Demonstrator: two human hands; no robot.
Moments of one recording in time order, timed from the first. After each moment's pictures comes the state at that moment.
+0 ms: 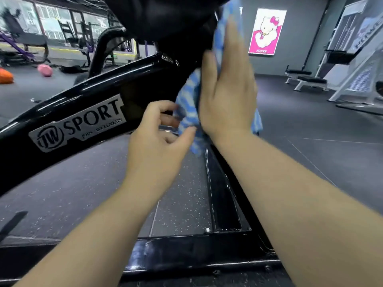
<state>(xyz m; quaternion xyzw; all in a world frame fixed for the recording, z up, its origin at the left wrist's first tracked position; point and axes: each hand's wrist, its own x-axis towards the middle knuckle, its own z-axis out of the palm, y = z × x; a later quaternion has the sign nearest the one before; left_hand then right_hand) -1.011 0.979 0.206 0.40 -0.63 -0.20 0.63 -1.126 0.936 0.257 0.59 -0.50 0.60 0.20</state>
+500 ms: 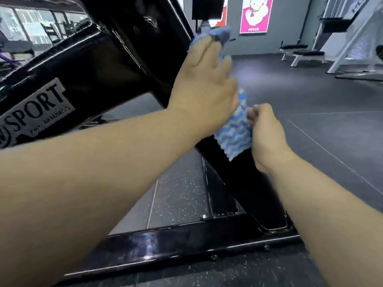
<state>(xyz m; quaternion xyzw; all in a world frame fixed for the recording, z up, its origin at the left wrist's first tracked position) -1.118 0.933 0.245 0.32 -0.80 0.43 0.28 -1.247 0.956 0.172 0.42 -0.55 0.65 -0.31</state>
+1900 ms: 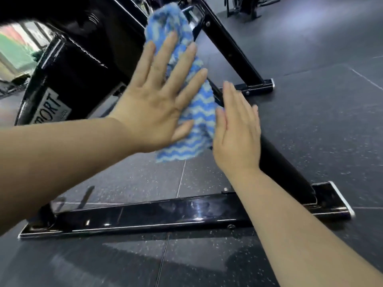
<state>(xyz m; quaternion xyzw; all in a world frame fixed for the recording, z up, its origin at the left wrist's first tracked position) -1.081 0.957 0.232 0.30 -0.80 0.52 0.01 -1.230 0.967 0.106 0.58 -0.58 0.58 -0.03</state>
